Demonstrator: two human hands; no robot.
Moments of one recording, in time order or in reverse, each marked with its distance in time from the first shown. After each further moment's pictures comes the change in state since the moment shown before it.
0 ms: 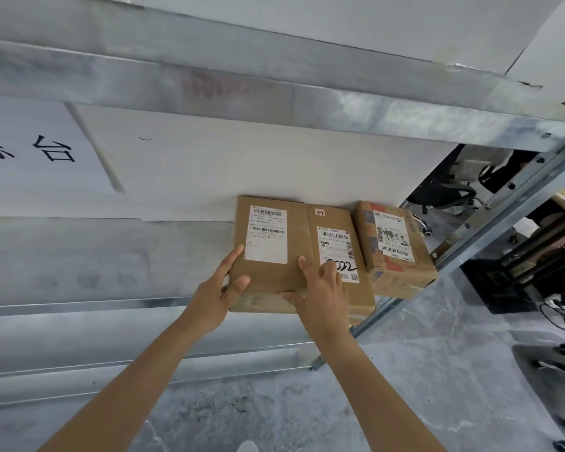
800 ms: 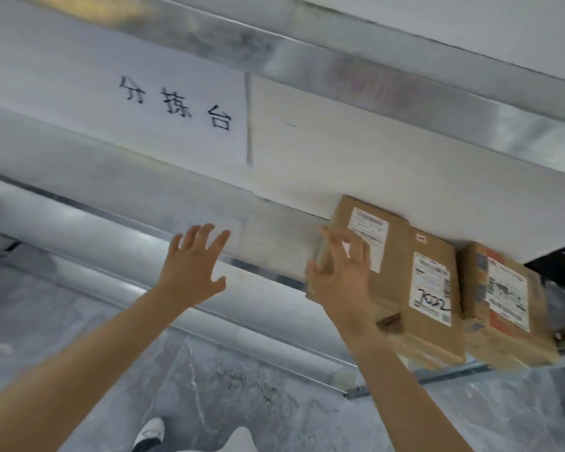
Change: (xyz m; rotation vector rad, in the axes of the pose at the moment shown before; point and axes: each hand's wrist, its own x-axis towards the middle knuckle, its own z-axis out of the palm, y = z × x) left_hand -0.100 -0.059 -0.113 1.115 0.359 -0.202; right_hand 0.004 -0.098 0.021 0.402 0.108 -0.475
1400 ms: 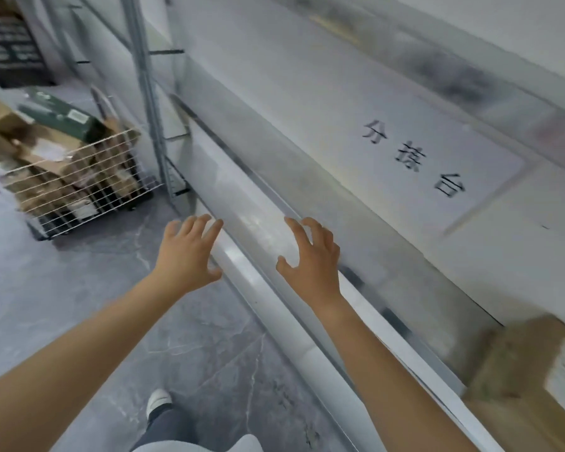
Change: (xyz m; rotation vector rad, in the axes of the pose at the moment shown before) left_hand -0.174 -0.241 -0.026 0.066 0.052 -0.598; right_hand -0.006 -0.253 0.212 0.021 -0.475 -0.581
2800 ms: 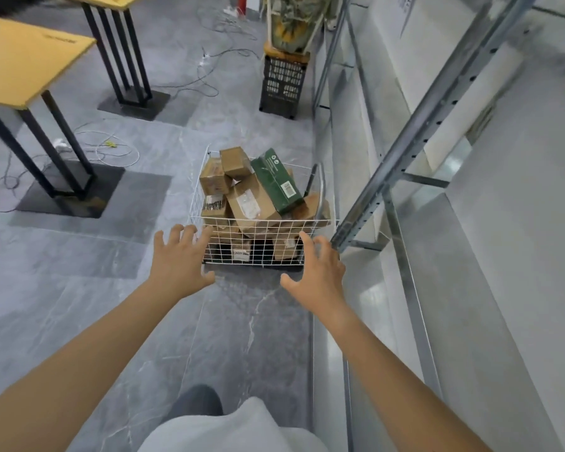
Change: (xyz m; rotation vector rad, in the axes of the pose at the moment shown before) left_hand 0.185 -0.458 0.020 0.109 -0.139 -0.904; right_hand 0.486 -0.293 0.294 0.006 -0.502 -0.529
